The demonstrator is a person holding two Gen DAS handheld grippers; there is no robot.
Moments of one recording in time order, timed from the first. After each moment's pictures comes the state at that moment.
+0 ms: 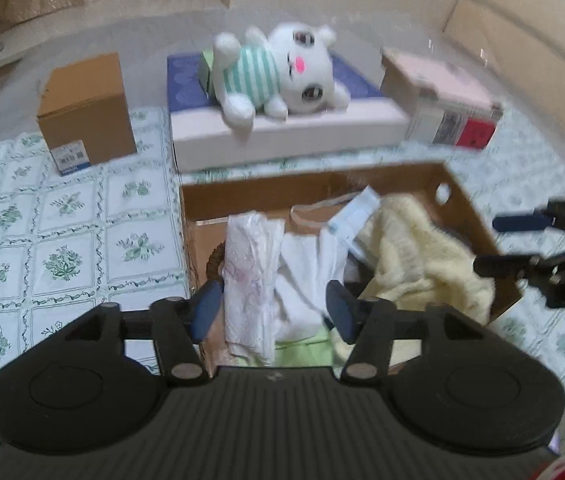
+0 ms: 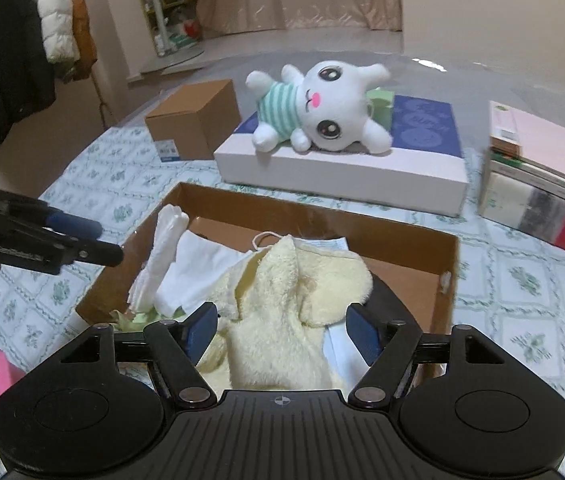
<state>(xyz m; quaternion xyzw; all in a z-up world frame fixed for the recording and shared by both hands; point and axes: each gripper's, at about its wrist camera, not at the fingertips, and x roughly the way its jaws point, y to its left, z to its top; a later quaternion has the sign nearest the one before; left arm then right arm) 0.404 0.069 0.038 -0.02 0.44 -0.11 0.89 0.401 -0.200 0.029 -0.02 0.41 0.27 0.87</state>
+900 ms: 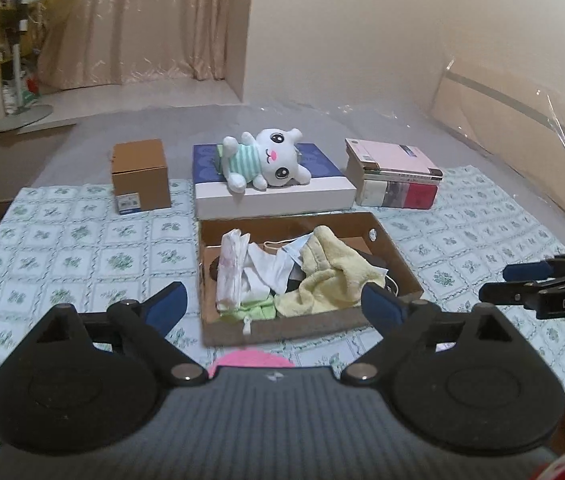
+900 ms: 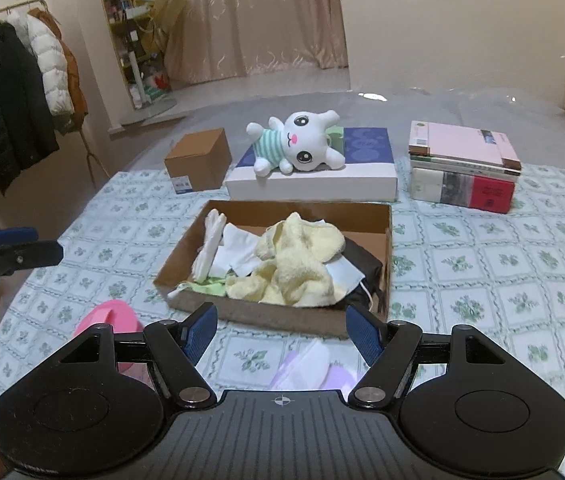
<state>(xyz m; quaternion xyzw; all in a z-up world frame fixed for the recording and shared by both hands) 0.186 0.046 0.144 -0.02 0.31 -0.08 0.95 0.209 -0.242 0.117 0.04 0.36 0.21 0.91</state>
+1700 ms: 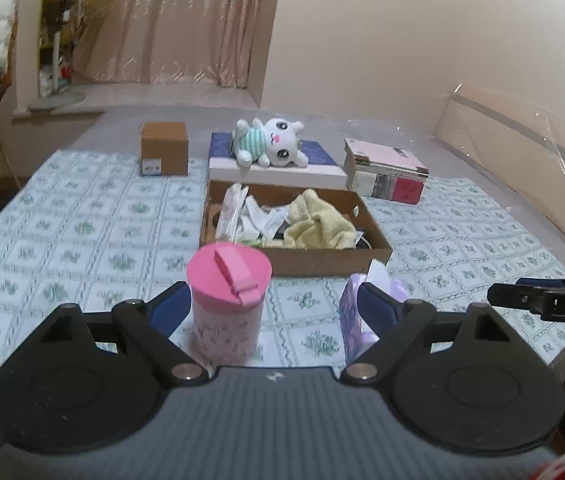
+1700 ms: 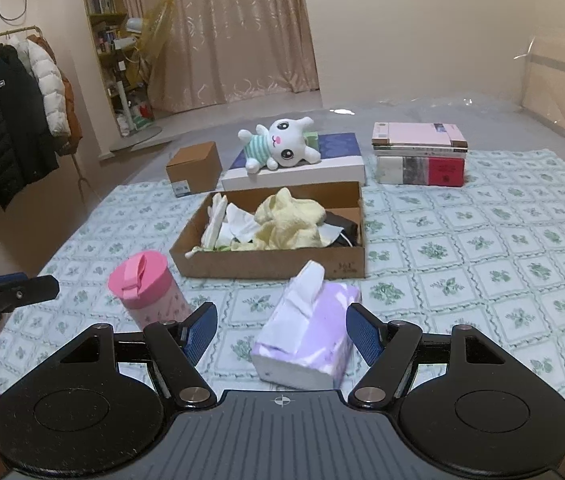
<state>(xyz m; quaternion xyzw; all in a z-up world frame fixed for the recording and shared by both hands) 0.043 0.027 0.118 -0.07 0.29 -0.05 0.95 0.066 -0.259 0.109 0.06 0.32 0.17 0.93</state>
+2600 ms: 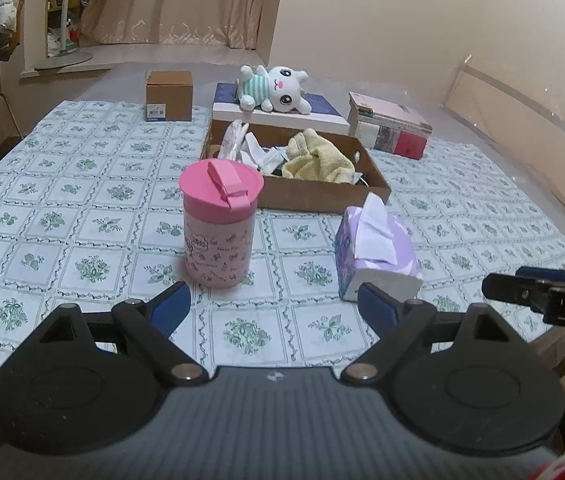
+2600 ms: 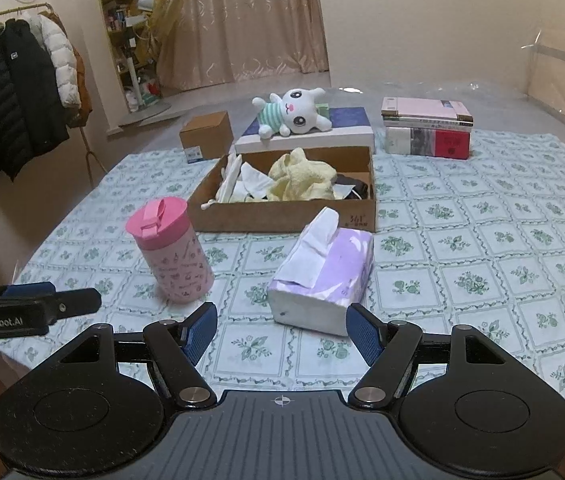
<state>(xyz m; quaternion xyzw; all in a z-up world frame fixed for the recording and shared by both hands) 0.007 0.002 0.074 -0.07 0.34 -0.04 0.94 0.019 -0.246 0.080 0.04 0.34 0.17 0.92</state>
